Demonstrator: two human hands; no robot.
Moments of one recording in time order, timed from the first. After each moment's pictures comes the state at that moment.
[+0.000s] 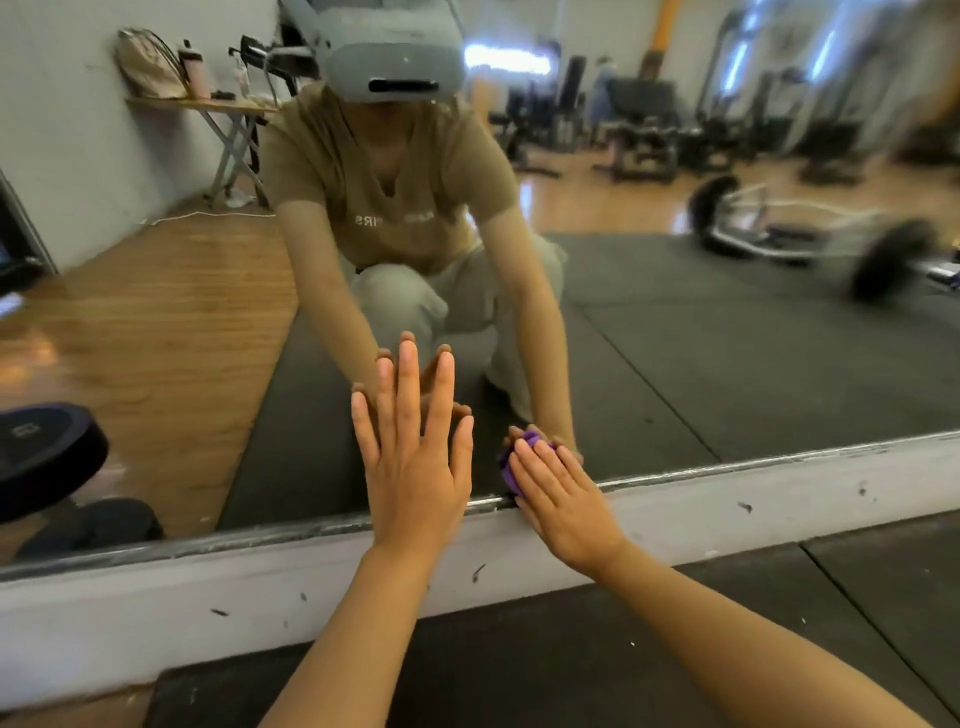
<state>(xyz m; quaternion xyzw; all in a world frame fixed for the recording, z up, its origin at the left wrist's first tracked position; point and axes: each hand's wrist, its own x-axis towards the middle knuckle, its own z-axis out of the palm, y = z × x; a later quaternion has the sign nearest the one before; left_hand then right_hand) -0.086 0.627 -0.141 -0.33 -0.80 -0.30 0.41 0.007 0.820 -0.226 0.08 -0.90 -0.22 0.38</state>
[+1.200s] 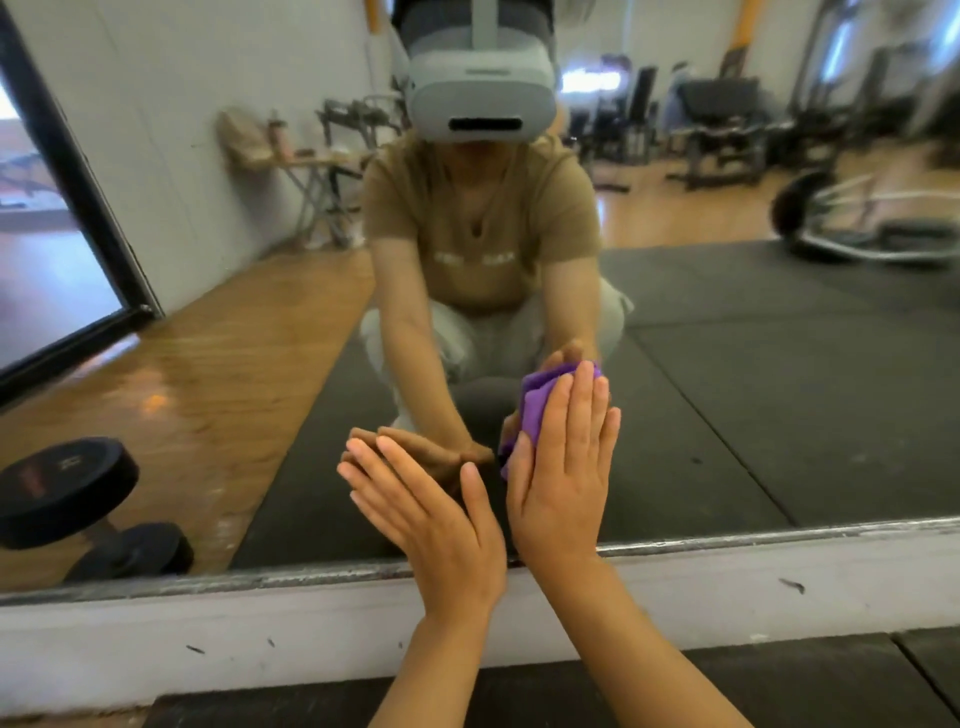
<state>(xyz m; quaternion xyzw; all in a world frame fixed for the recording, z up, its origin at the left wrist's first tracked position) -0.036 0.734 -0.162 -0.13 -0.80 -0.43 0.39 -0.018 0.821 -0.136 -0.08 -0.76 0.07 0.64</state>
